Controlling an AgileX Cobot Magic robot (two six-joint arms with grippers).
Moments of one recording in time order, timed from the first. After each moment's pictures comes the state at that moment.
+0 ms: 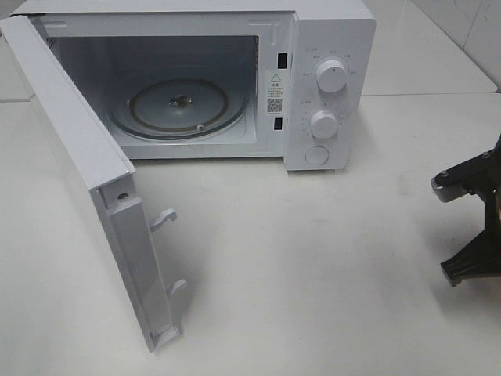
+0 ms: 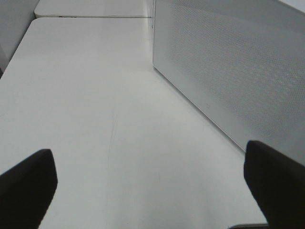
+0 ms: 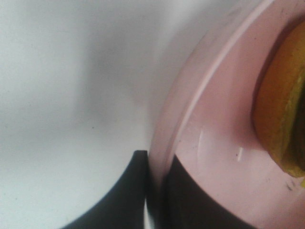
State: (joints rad) left arm 0.03 -0.01 -0.52 -0.09 1.09 0.05; right arm 0.35 1.59 -0.63 -0.68 0.77 0.71
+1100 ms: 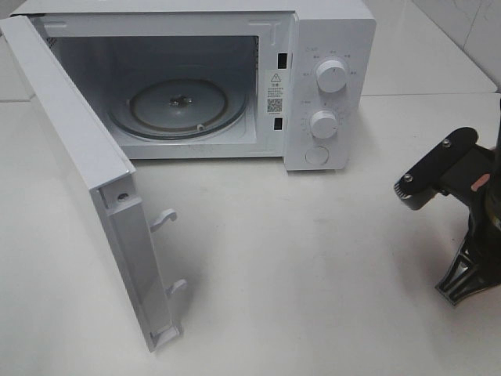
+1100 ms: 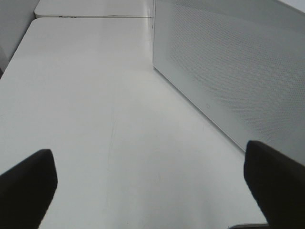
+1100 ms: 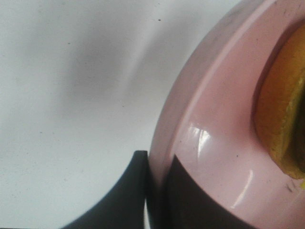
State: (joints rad) left arm 0.03 -0.01 -0.52 -0.09 1.09 0.05; right arm 0.69 1.41 -0.63 -0.69 0.95 0.60
